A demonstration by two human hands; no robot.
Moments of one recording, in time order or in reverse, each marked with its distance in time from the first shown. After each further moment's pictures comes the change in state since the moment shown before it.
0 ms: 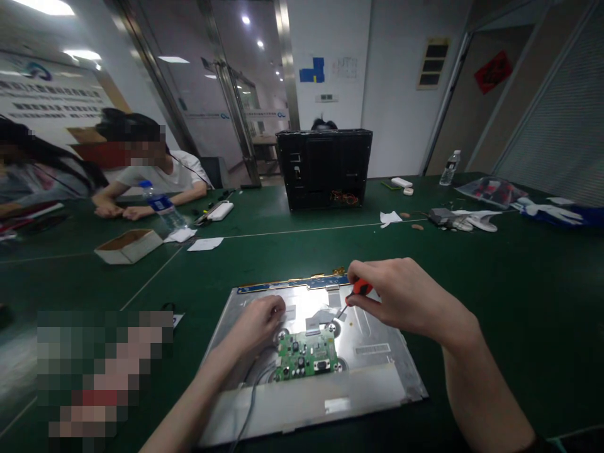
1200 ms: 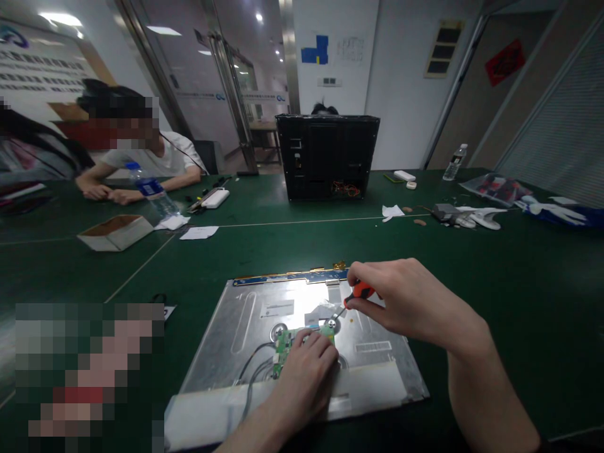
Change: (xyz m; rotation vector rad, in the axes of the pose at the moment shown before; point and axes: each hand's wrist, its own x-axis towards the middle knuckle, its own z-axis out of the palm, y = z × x) left_hand -0.042 0.076 0.088 0.150 0.185 0.424; right_hand 0.007 0.000 0.008 0.038 -0.047 -0.038
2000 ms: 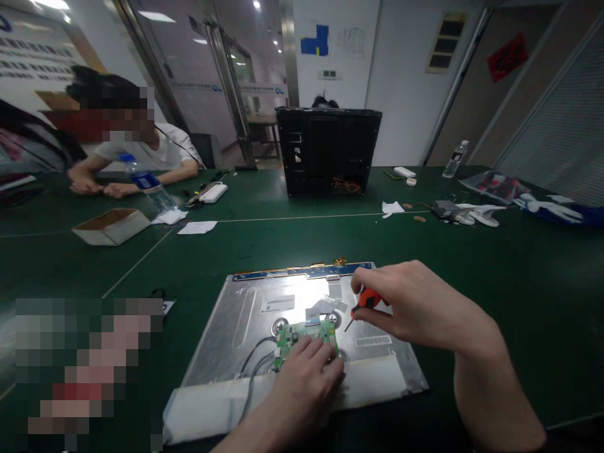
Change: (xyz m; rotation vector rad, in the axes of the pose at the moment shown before) left_hand -0.008 0.011 -0.025 0.037 -0.037 0.102; right_hand -0.005 -0.003 0.001 0.031 -0.076 -0.048
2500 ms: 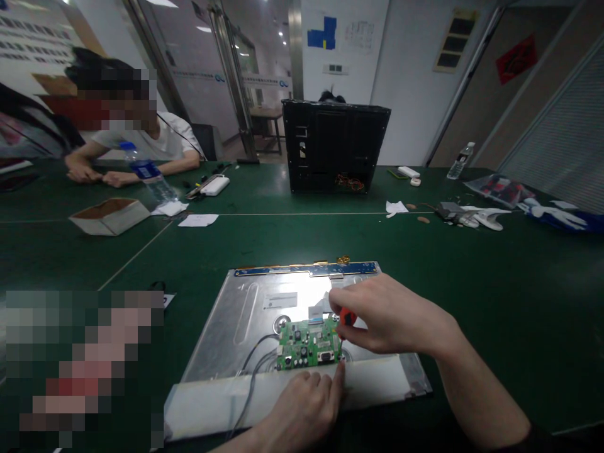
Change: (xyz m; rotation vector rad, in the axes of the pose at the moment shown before) left_hand -0.031 0.002 0.037 0.255 -0.207 0.156; right_hand 0.030 -0.011 0.028 0.093 -0.195 -0.119
